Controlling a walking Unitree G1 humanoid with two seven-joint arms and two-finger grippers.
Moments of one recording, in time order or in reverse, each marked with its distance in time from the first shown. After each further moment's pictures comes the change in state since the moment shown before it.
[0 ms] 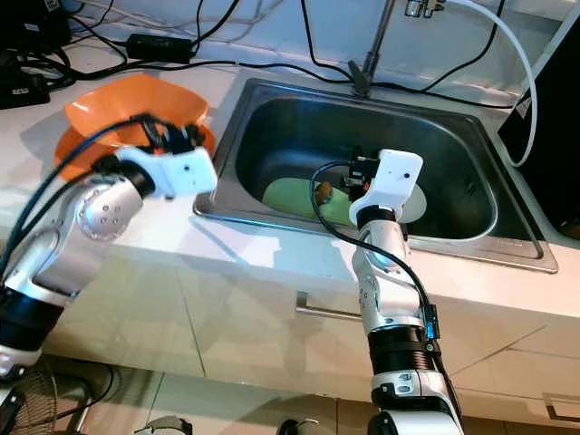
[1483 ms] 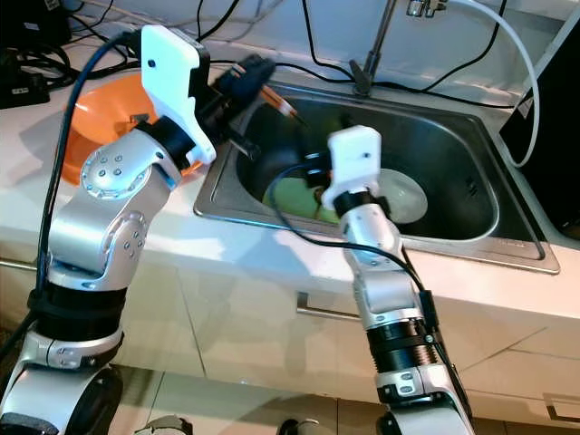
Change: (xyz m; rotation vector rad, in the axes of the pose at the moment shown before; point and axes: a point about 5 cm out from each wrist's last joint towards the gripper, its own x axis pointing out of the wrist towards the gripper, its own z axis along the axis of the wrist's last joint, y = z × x) left arm 0.008 0.038 0.083 -1.150 -0.482 -0.038; right arm -0.003 0.046 0.031 -0.222 -0.158 0.368
